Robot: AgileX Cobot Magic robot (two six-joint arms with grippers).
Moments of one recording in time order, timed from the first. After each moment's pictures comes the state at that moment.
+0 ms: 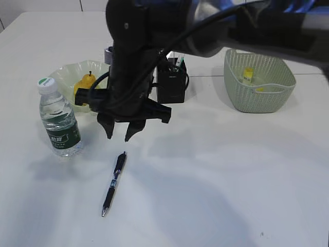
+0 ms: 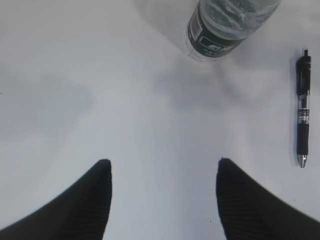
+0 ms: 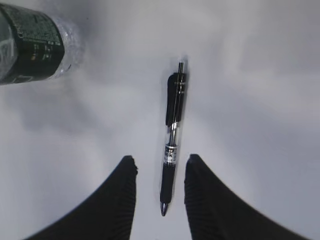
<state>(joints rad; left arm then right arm) 0.01 1.21 -0.87 -0.15 0.85 0.05 0.72 2.18 -1.94 0.07 1.12 0.80</state>
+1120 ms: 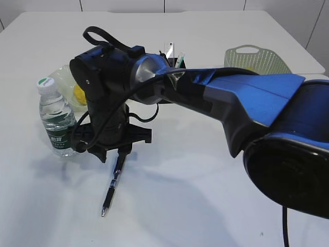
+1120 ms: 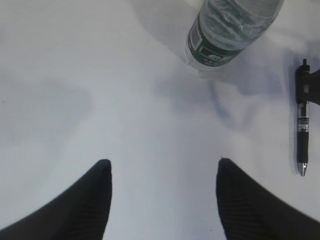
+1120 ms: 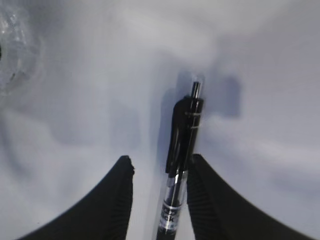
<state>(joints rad) 0.01 1.21 -0.87 -0.15 0.82 0.05 0.79 2.48 -2.22 -0.05 1.22 0.83</state>
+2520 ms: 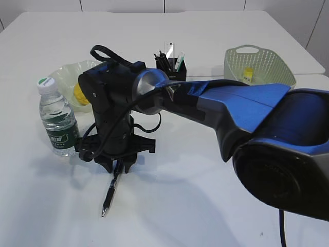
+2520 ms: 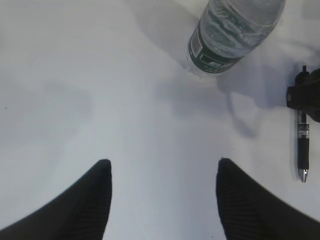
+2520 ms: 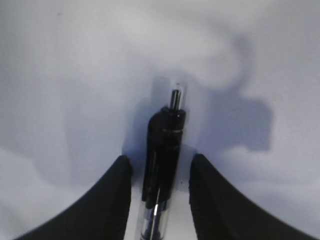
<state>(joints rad) 0.01 1.21 -0.87 -0.15 0.80 0.05 0.77 2.54 -2.22 -0.03 1.22 0.82</state>
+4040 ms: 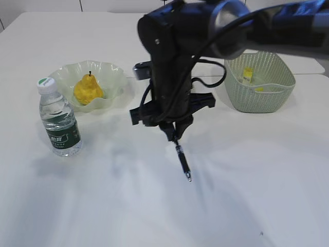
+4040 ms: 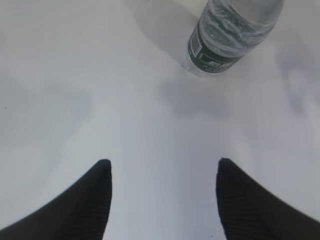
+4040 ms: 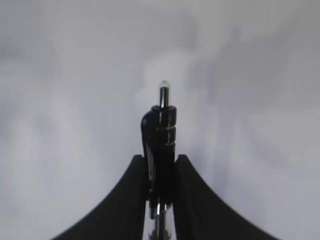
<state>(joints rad) 0.01 1.21 -0.87 -0.15 0.80 0.05 0.63 2.18 -1.84 -0.14 1.22 0.49</state>
